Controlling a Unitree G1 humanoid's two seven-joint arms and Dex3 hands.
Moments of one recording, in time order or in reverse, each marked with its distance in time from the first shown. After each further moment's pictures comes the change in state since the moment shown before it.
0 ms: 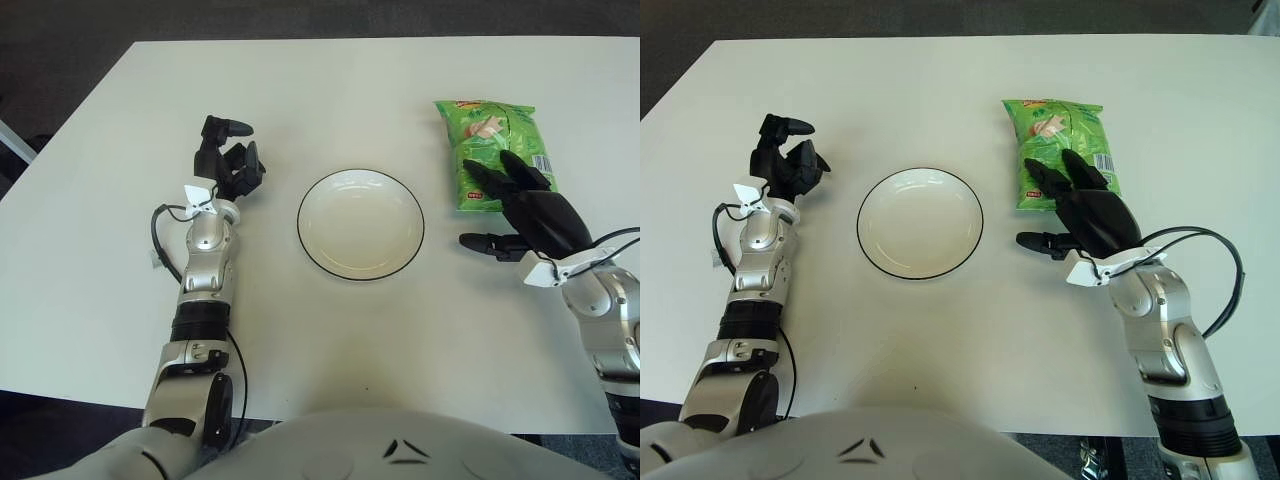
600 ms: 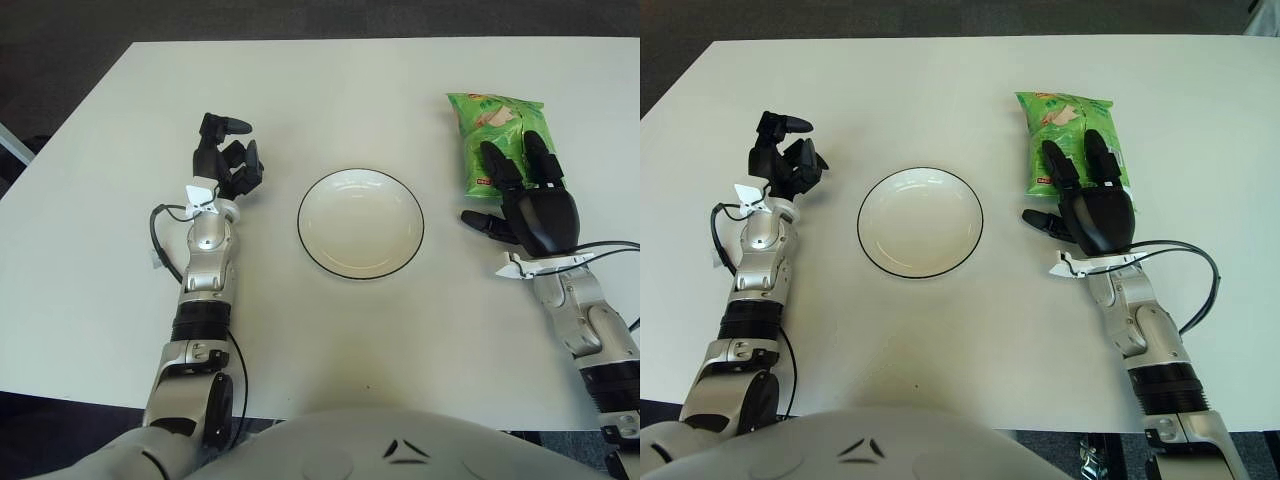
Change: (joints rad) left arm -0.002 0.001 -0.007 0.000 0.068 -0.039 0.054; right arm -0.147 0.010 0.135 0.404 -0.336 -0.065 -0.714
